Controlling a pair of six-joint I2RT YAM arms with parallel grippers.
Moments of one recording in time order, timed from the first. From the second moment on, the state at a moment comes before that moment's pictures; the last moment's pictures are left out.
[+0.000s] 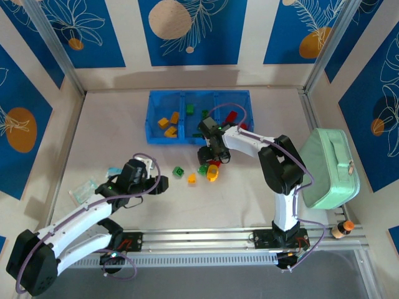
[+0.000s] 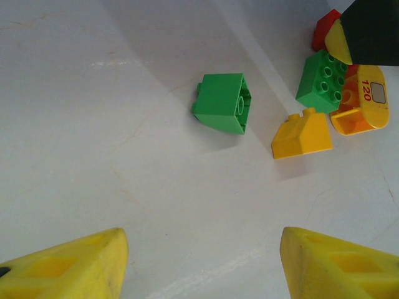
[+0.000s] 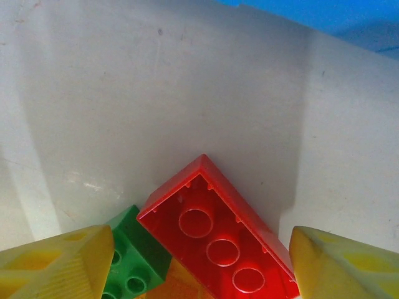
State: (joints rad) left arm -0.58 0.88 0.42 -0.35 0.12 -0.52; right arm 0.64 1.94 1.38 -0.80 0.00 0.33
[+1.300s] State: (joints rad) left arm -0.61 0.93 0.44 -0.35 0.12 -0.50; right arm 0.57 1.73 1.34 -0.83 0.13 0.34
